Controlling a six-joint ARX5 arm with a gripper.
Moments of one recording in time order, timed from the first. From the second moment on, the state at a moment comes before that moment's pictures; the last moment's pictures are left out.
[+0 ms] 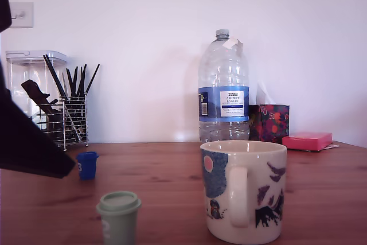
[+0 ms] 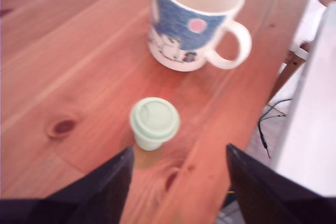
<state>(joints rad) -0.71 0.89 0.25 -0.03 0.37 -0.04</state>
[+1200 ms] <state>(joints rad) -0.77 1.30 0.25 0.38 0.27 0.13</state>
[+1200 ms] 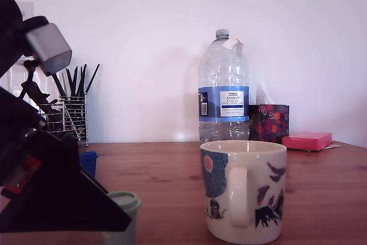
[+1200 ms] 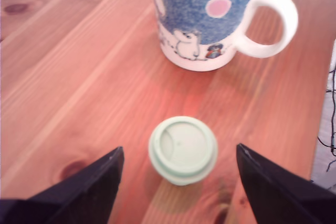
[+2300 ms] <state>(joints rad) -0.77 1.43 0.32 0.38 0.29 0.20</state>
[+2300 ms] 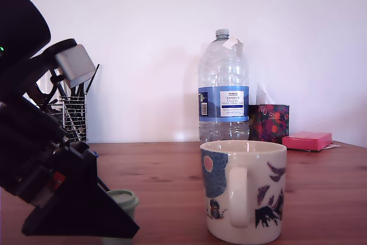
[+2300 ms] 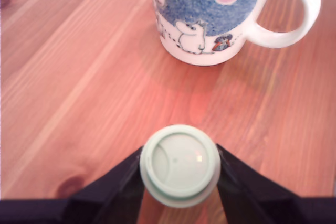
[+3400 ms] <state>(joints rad) -0.77 1.39 0.42 0.22 0.29 0.20</state>
